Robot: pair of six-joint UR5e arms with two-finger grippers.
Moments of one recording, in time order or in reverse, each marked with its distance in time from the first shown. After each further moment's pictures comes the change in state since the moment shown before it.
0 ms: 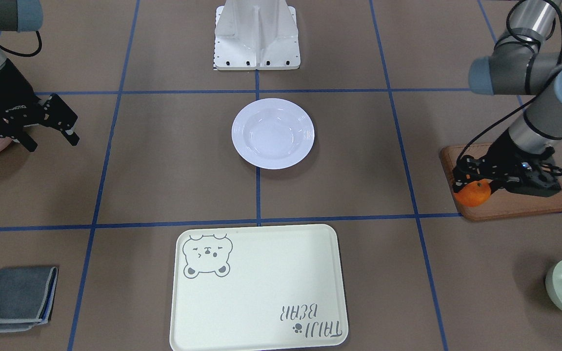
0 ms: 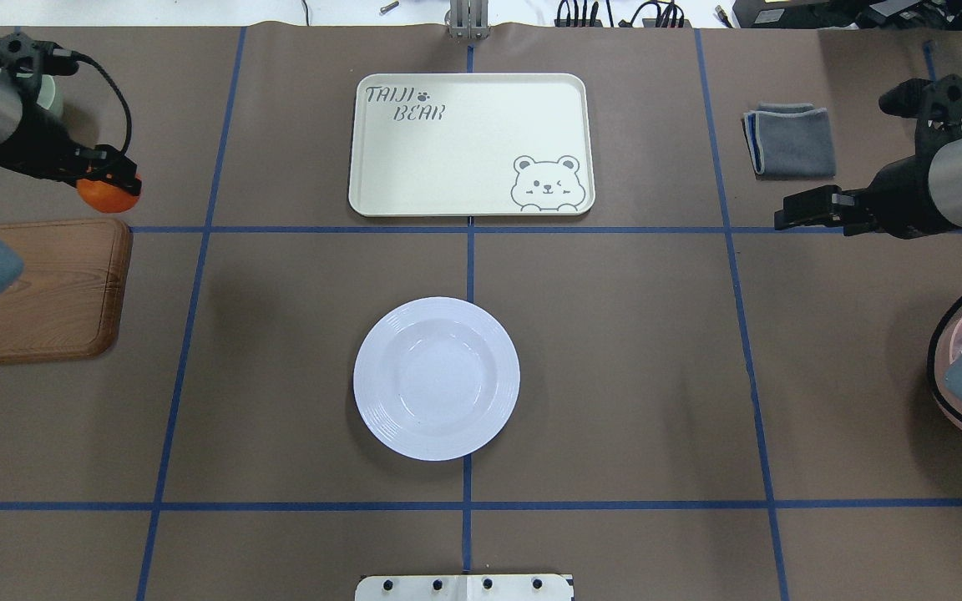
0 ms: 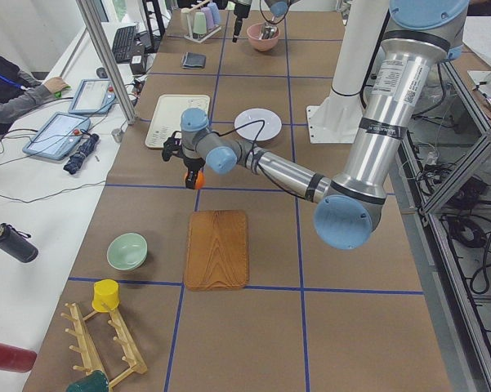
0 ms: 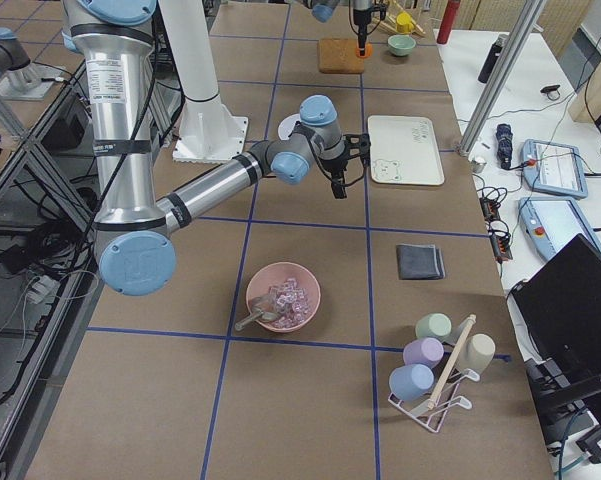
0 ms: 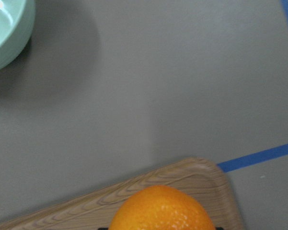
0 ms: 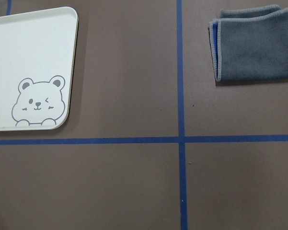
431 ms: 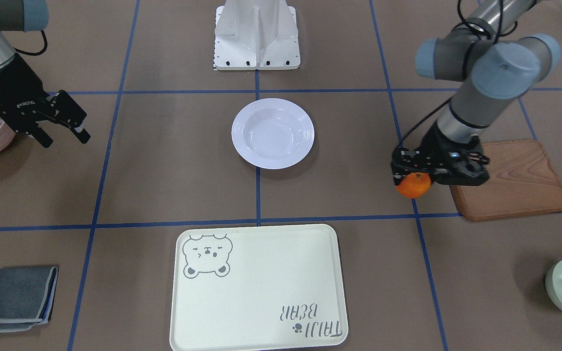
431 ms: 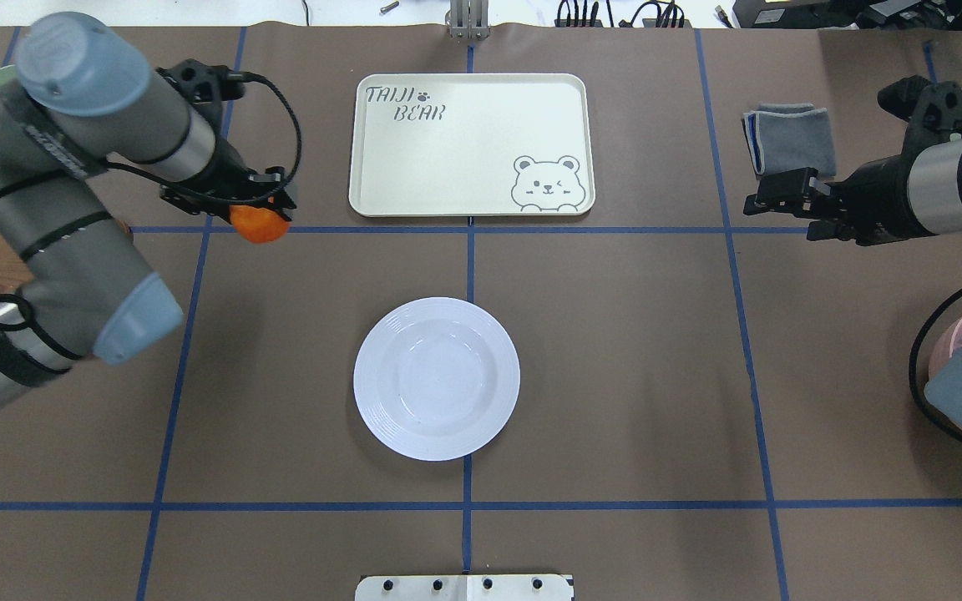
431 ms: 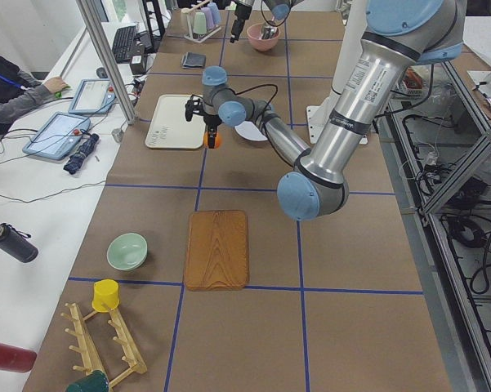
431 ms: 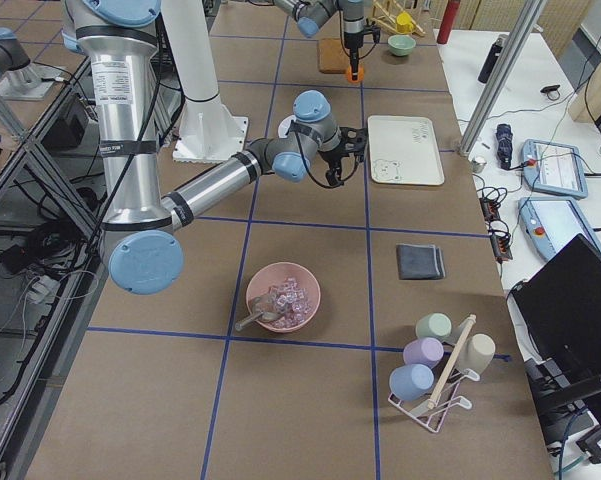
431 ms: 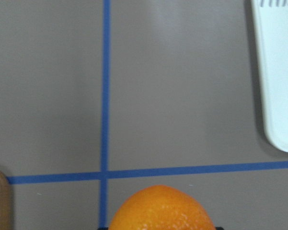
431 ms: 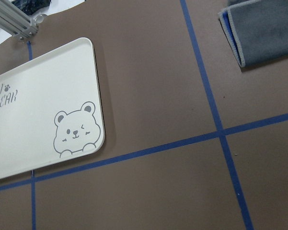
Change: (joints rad) left arm 0.248 -0.234 -0.064 0.210 0.147 -0.343; right arm -0.056 0.018 0.002 0.121 -0.065 0.341
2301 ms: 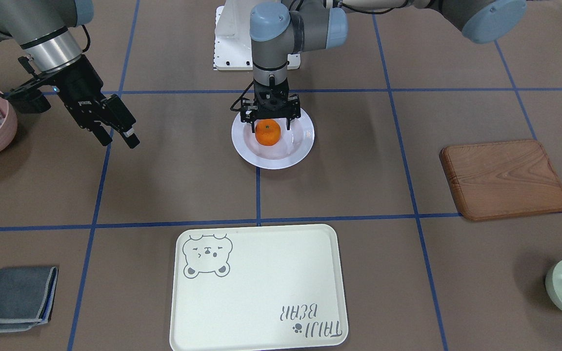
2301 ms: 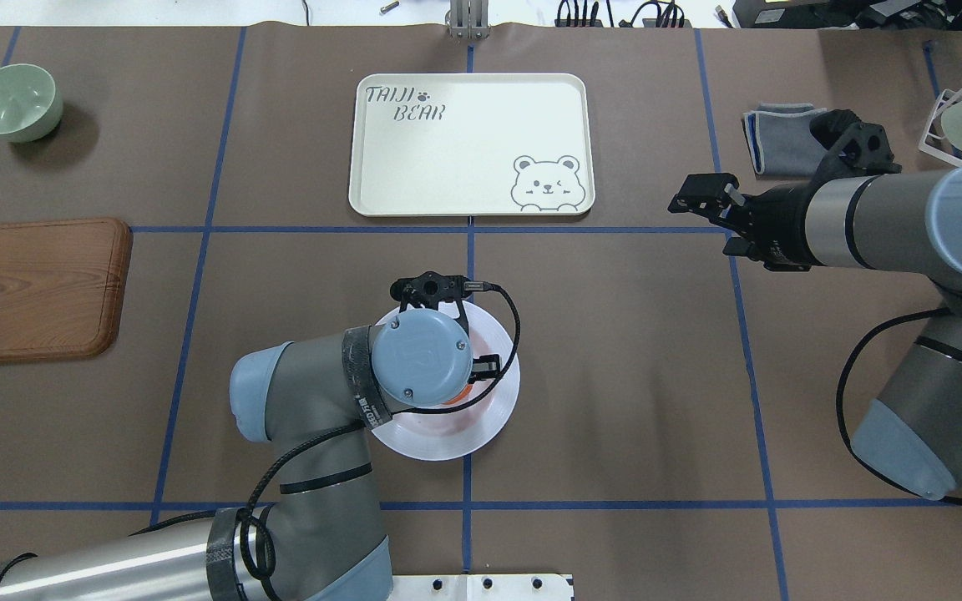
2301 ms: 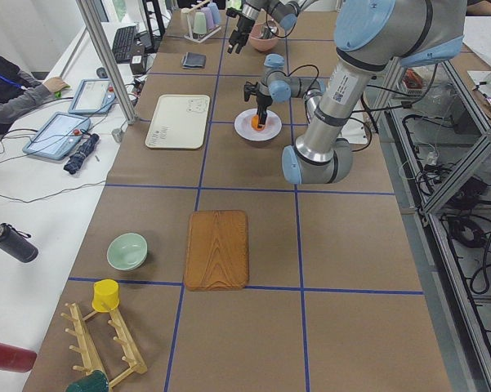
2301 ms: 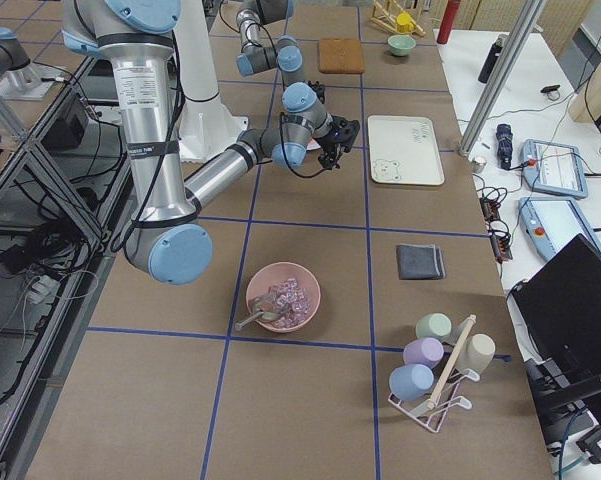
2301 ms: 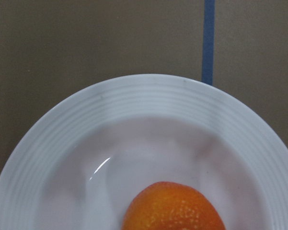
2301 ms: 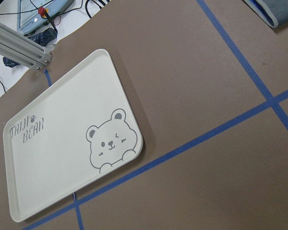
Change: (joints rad) left arm 0.440 -0.193 0.071 0.090 0.400 -0.298; right arm -0.155 0.073 -0.006 0.023 -0.216 0.280
